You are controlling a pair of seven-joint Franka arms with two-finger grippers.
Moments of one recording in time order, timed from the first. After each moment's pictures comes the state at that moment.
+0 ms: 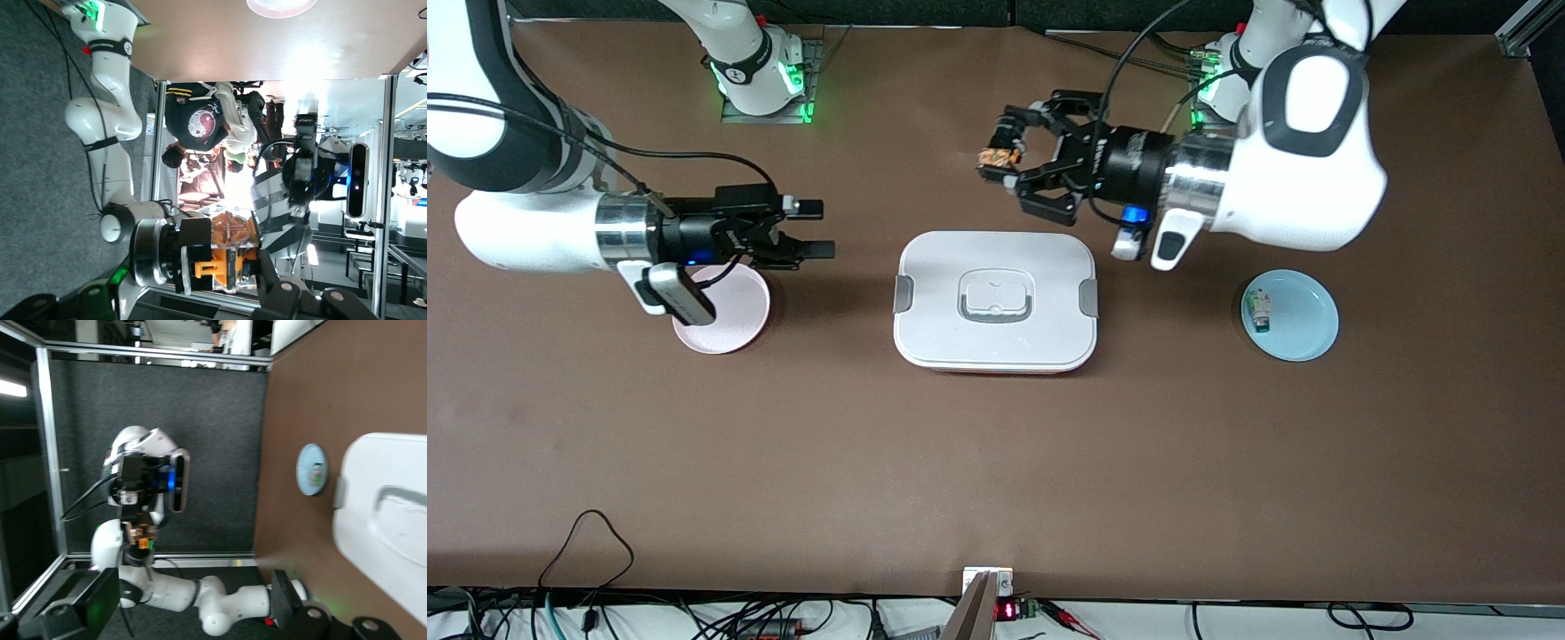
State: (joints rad) left arm 0.00 0.32 -0.53 -1.58 -1.38 1.88 -1.37; right arm 0.14 0.19 0.05 -1.85 1.50 1.69 -0.49
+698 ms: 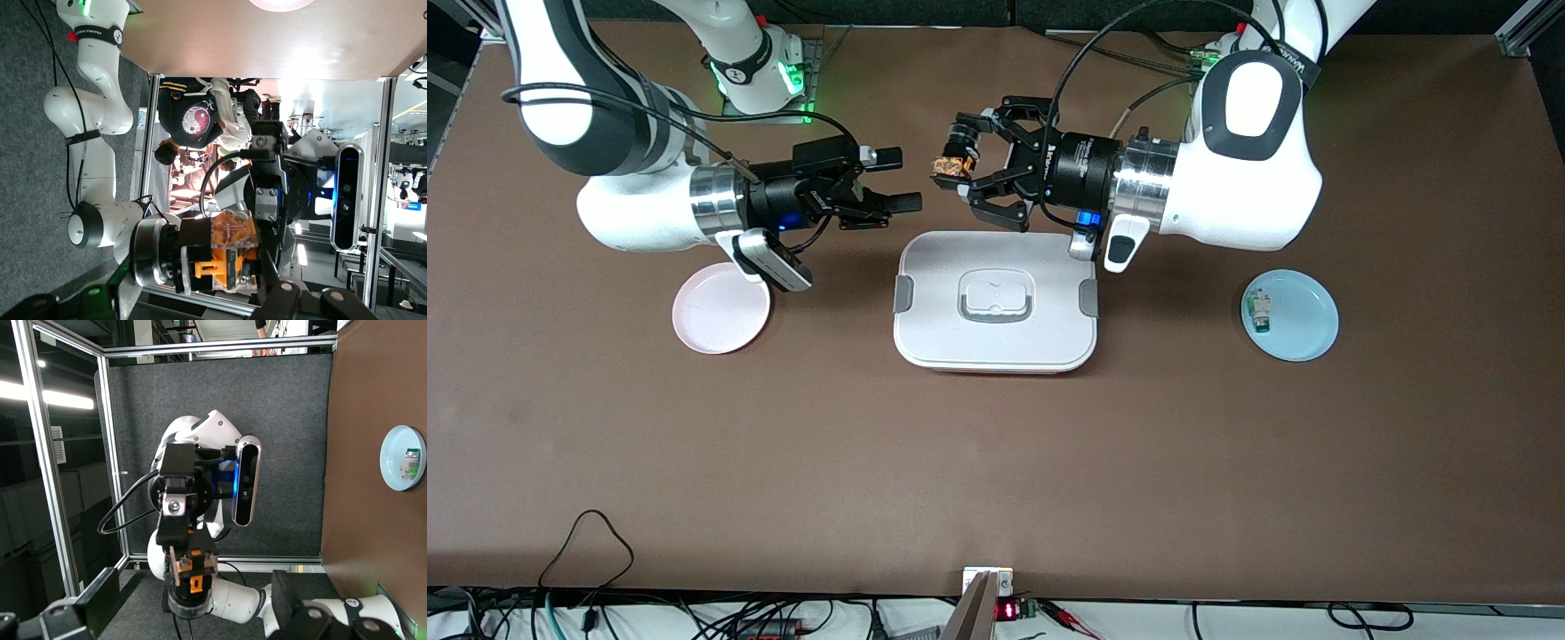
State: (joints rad) left arm -0.07 0.37 -0.52 -1.53 -1.38 1.95 -1.41; right arm 0.26 0.17 0.07 -1.90 1.74 1.75 -0.50
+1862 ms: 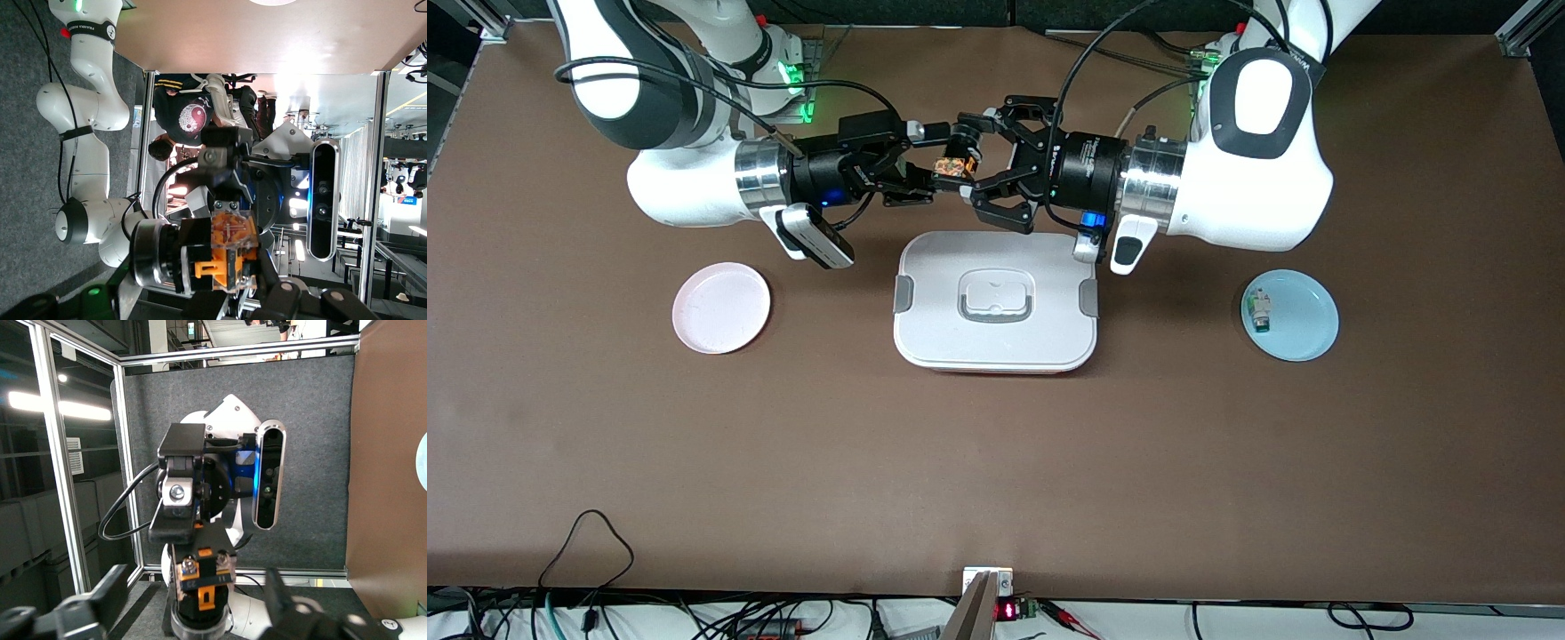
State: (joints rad) left arm -0.07 0.37 -0.52 -1.51 -1.38 1.95 -1.41; right arm 0.36 0.15 0.08 -1.90 1.86 1.85 -0.52
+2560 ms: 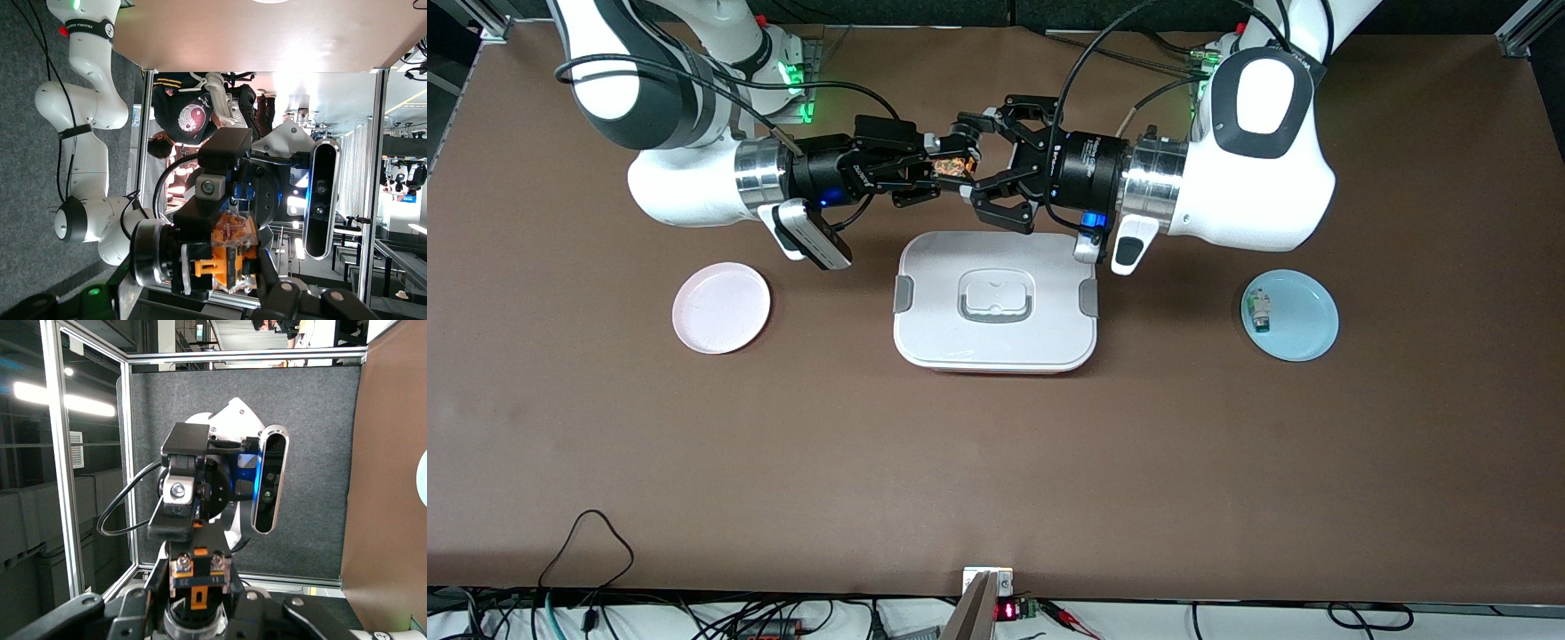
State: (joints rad) left arm -0.07 0.38 -0.52 -1.50 -1.38 1.95 -1.41; right arm 0.36 0.15 0.08 -1.91 1.87 1.85 -0.57
